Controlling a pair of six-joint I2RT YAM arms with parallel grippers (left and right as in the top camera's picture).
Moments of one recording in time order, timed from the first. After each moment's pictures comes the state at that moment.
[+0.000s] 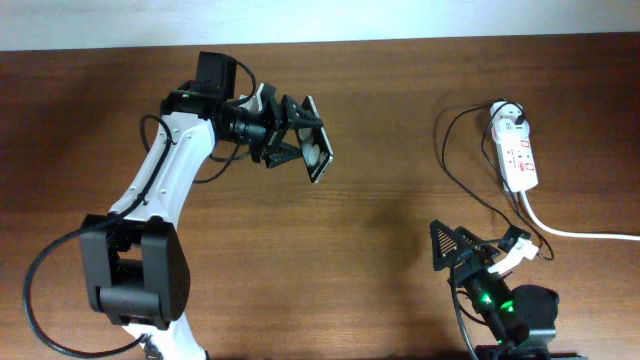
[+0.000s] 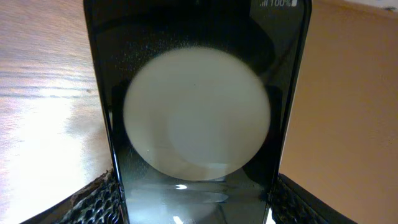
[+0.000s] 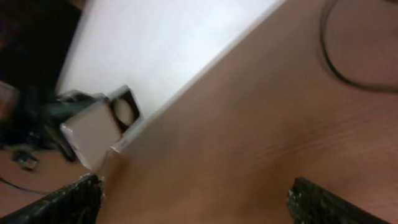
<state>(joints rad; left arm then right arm) -0.16 1.94 1.60 -0.82 0.98 -0.77 -0.02 0.09 0.08 -0.17 -0.39 0.81</state>
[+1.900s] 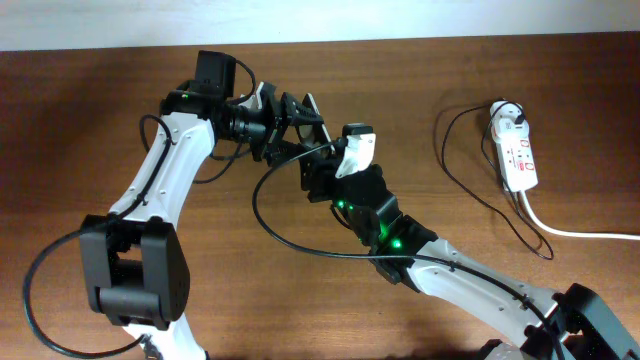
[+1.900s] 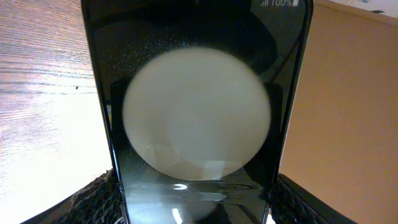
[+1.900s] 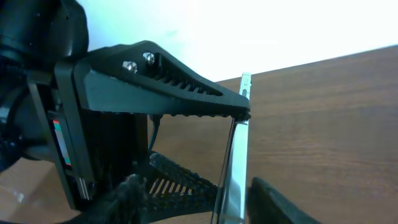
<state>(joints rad) -0.16 1.94 1.60 -0.80 1.00 -0.81 0.73 1.51 0.79 0.50 0.24 0.56</state>
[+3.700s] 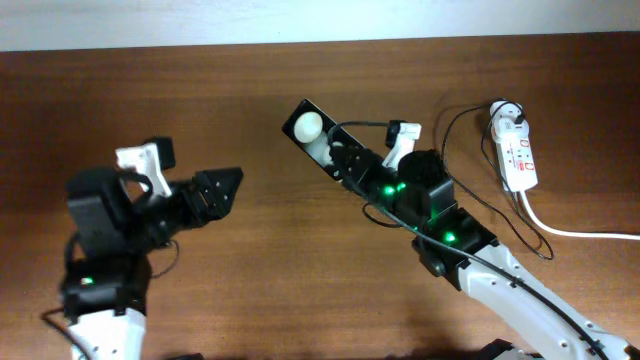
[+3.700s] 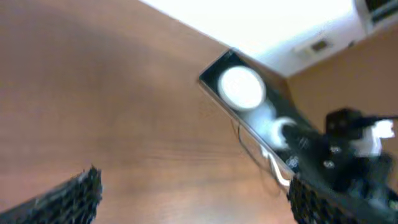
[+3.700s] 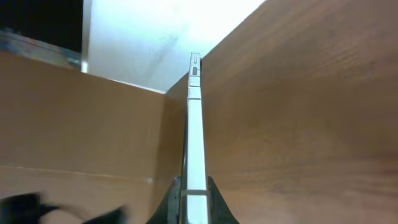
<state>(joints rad) 0.16 0.97 0.83 -0.44 0.74 -0.45 0.52 1.29 0.80 0.19 -0.23 1.10</state>
